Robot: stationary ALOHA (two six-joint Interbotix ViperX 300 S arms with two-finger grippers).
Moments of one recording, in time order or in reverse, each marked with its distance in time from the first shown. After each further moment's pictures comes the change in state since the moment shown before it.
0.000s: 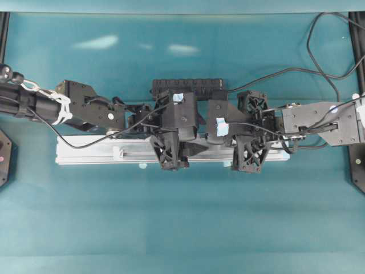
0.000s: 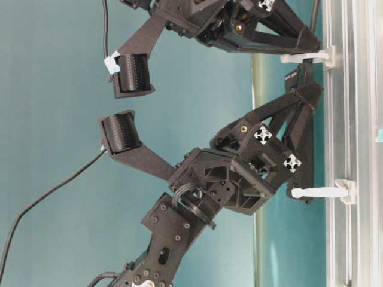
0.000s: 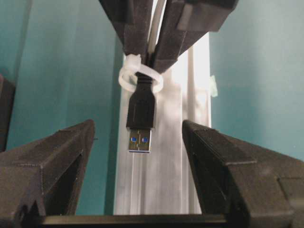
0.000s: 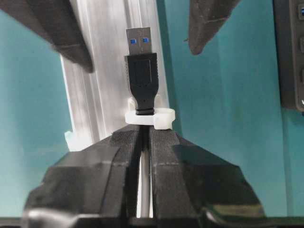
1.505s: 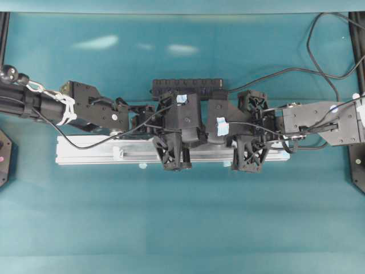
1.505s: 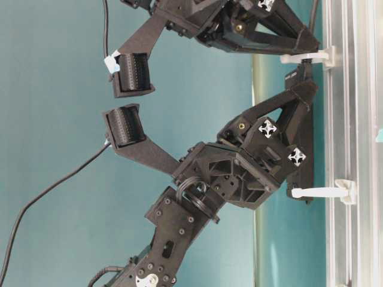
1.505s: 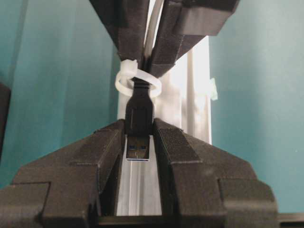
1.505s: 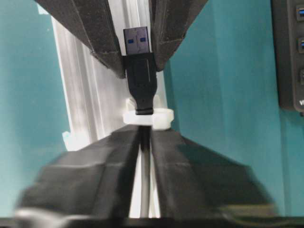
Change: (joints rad) left arm -0.003 0.020 -0.018 0.000 0.005 0.006; right arm -0.002 -0.002 0.003 0.000 -0.005 0.000
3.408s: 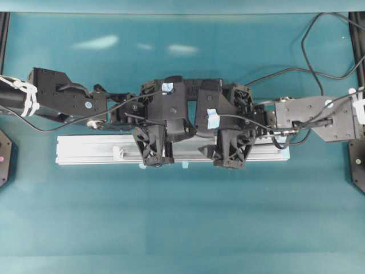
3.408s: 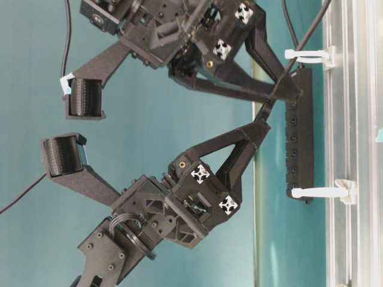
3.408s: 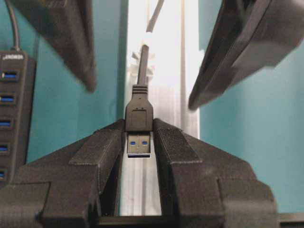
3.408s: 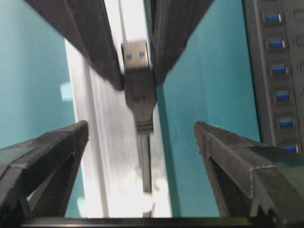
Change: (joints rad) left arm 0.005 -0.195 0.040 -0.002 0.235 0.006; right arm -0.012 0.017 -0.087 -0.006 -0.103 0.003
